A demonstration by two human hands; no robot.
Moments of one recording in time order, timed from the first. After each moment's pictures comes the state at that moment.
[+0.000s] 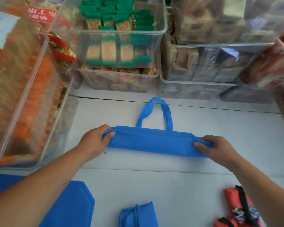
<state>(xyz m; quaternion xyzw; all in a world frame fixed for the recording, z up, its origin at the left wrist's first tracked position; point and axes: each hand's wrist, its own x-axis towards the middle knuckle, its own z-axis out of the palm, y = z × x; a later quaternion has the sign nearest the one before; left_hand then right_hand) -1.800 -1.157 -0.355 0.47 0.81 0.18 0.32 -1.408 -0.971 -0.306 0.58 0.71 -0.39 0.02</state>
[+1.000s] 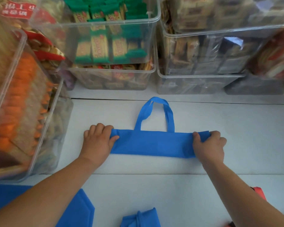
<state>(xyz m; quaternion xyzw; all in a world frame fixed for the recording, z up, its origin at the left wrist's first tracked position) -1.783 -1.143 -0.397 0.57 0.82 0.06 0.05 -1.458 -0.991 -0.360 0.79 0.53 -0.29 -0.08</state>
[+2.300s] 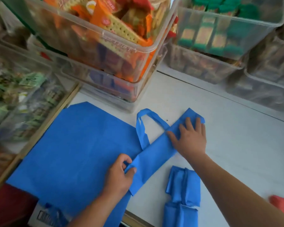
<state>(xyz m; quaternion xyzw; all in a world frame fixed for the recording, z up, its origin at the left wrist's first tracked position) -1.679 -1.431 -0.356 0.11 0.87 0.39 0.30 -1.609 -1.159 -0.358 0.39 0.92 -0.05 0.08</state>
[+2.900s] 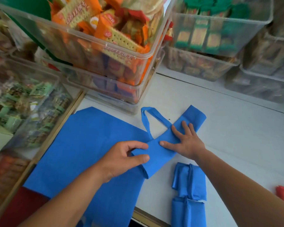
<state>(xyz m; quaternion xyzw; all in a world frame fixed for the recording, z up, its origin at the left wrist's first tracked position) -1.739 -1.413 -0.244 0.17 0.72 0.43 0.52 -1.604 -1.174 -0.328 0.37 0.84 -0.28 0.28</state>
